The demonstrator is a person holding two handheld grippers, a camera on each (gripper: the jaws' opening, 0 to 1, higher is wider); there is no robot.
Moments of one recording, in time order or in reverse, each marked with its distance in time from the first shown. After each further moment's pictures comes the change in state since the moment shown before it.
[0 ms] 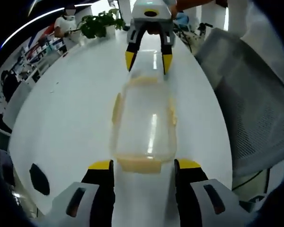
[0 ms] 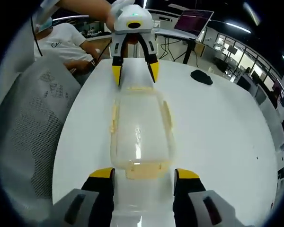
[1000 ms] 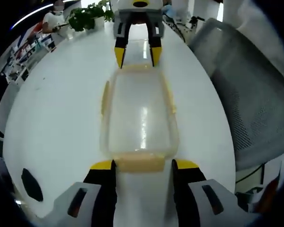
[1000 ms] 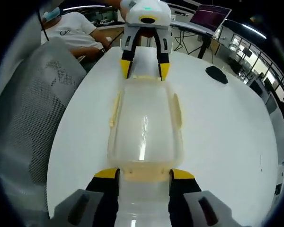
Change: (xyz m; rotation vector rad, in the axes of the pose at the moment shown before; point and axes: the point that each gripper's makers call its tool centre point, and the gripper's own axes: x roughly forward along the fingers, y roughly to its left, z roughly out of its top) left arm 0.017 -0.005 -0.011 0.031 0.065 -0.080; right arm 0.016 0.003 -0.006 -0.119 0.119 0.078
